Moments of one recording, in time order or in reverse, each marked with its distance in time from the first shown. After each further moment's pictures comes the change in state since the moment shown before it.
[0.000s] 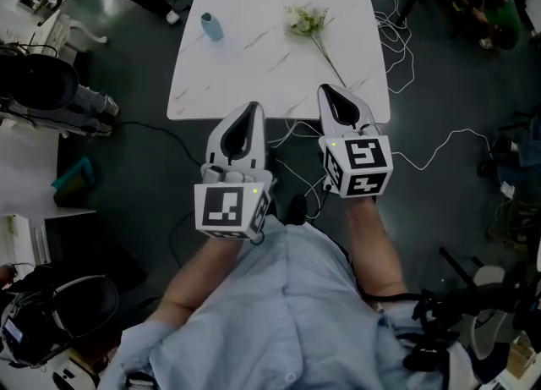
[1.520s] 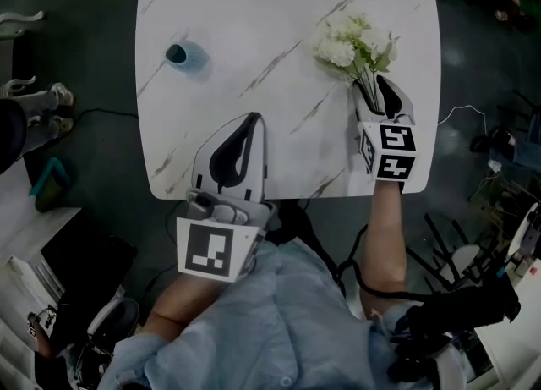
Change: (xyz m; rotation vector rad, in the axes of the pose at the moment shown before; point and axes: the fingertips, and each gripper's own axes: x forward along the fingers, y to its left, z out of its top) left arm 0.218 0.171 -0.097 -0.228 0.246 -0.137; right arm 0.261 -0.147 -0.145 -0.059 0.534 -0.205
